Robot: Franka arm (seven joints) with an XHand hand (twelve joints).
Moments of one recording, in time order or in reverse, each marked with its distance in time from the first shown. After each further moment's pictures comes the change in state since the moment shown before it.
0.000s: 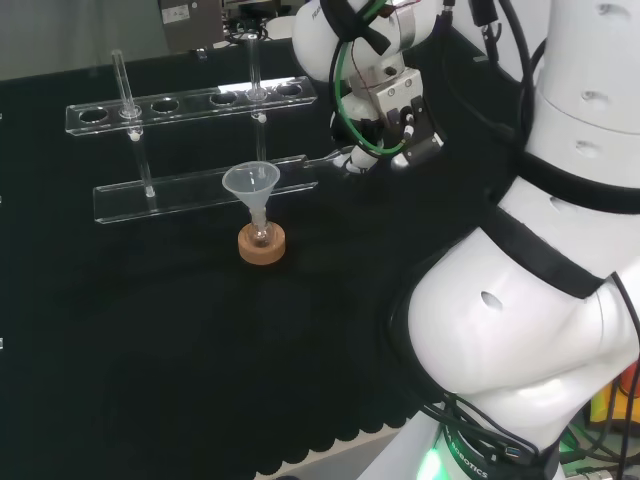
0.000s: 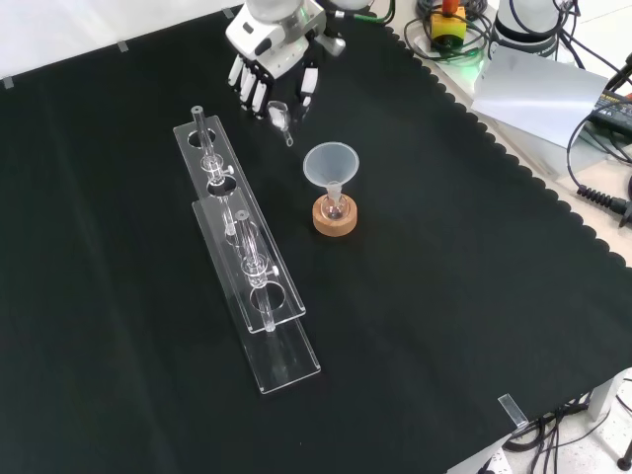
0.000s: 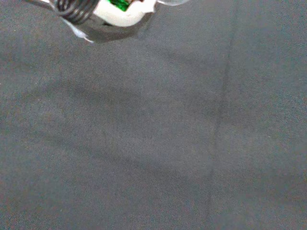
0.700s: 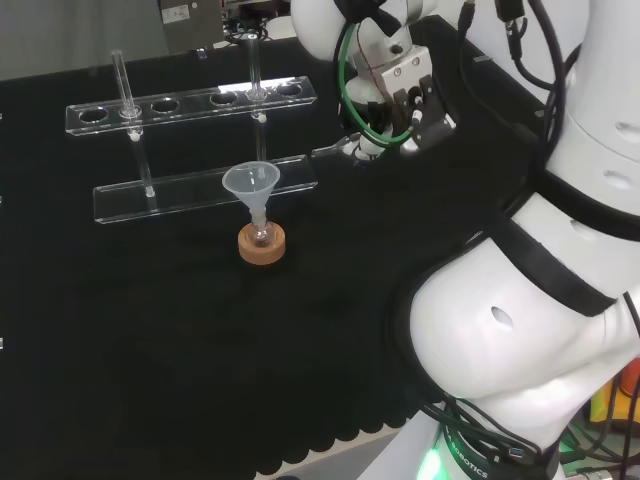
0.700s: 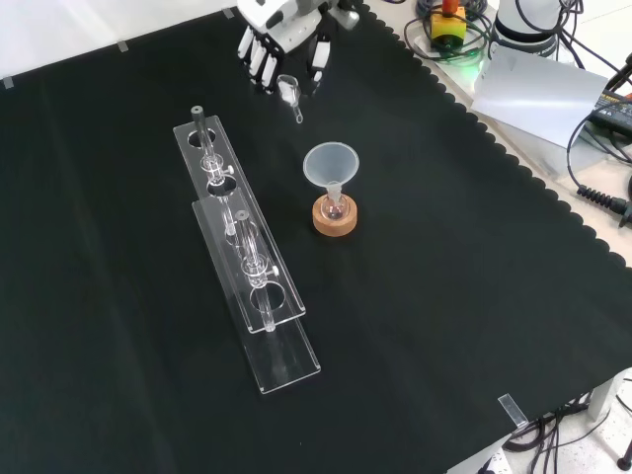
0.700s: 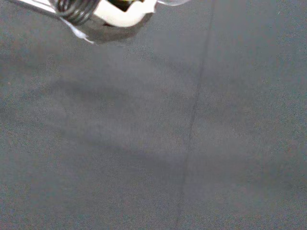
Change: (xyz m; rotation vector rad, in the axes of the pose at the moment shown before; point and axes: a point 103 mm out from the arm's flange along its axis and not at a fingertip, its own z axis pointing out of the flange) arm -0.002 -0.038 -0.041 0.023 -0.046 0.032
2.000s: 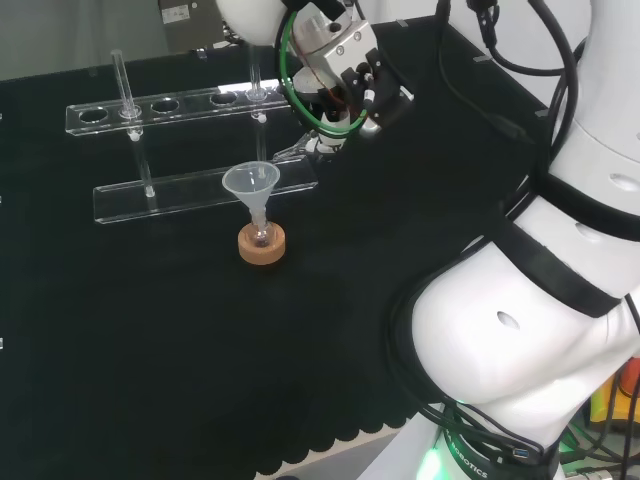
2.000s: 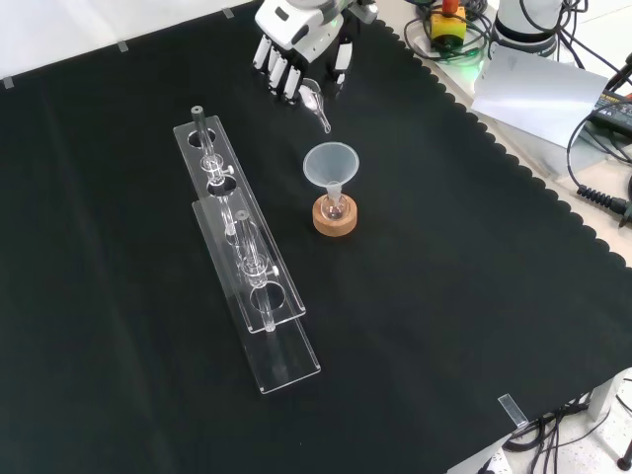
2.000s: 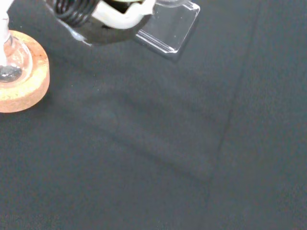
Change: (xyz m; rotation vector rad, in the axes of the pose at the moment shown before) arm 0.057 0.000 -0.051 0.077 -0.145 -0.104
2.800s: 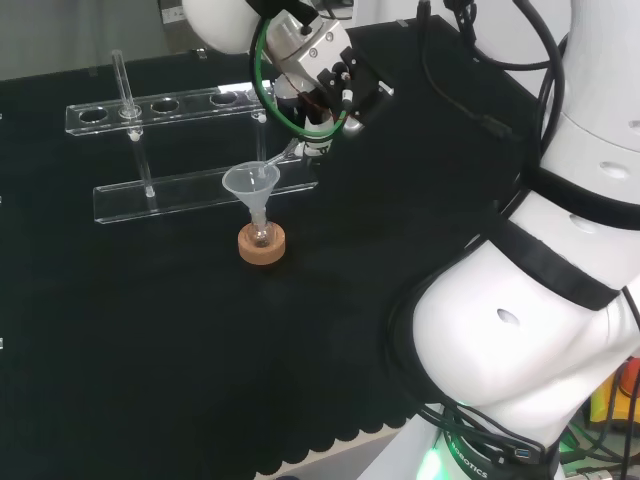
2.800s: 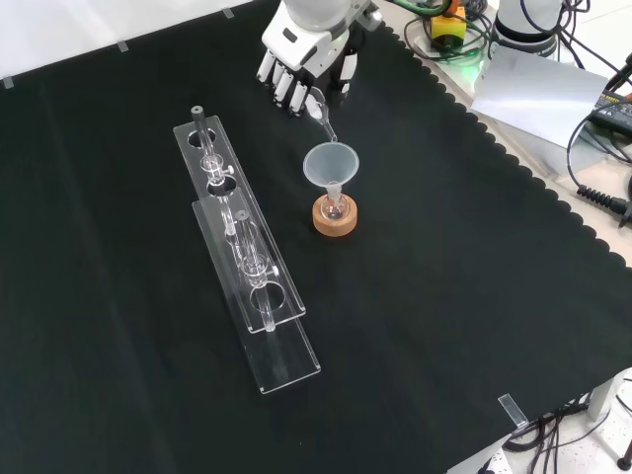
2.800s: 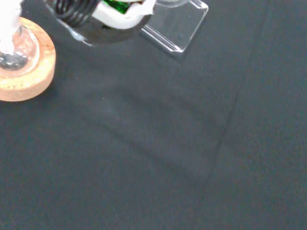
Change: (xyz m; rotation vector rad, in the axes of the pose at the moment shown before) arm 0.019 0.008 -0.013 0.039 -0.090 -0.028
